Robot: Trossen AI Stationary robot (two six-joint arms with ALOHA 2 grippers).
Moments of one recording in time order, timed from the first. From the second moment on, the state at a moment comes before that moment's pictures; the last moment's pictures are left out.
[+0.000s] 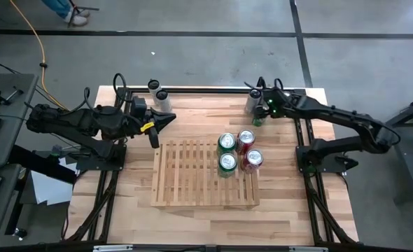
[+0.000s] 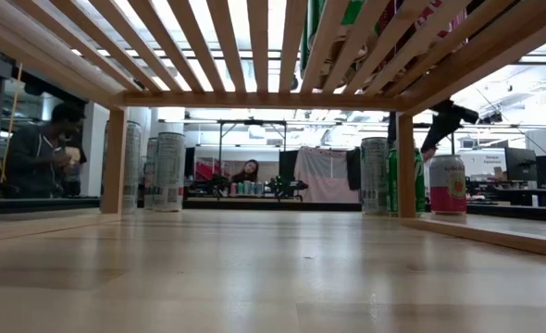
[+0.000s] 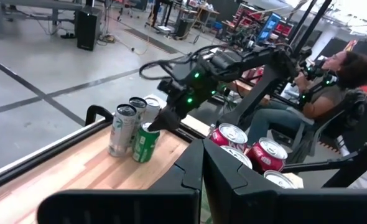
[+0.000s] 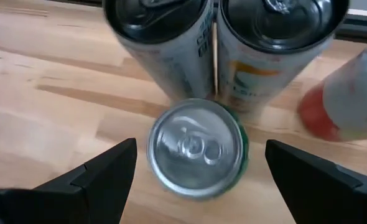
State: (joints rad) left arm -0.24 0.99 1.16 -0.34 -0.61 -0.46; right arm -0.56 1.17 0.83 -0.67 0.26 0.72
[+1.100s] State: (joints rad) left arm -0.24 0.99 1.16 -0.34 -0.61 -0.47; right arm -0.48 1.10 0.96 -0.88 0.29 0.57
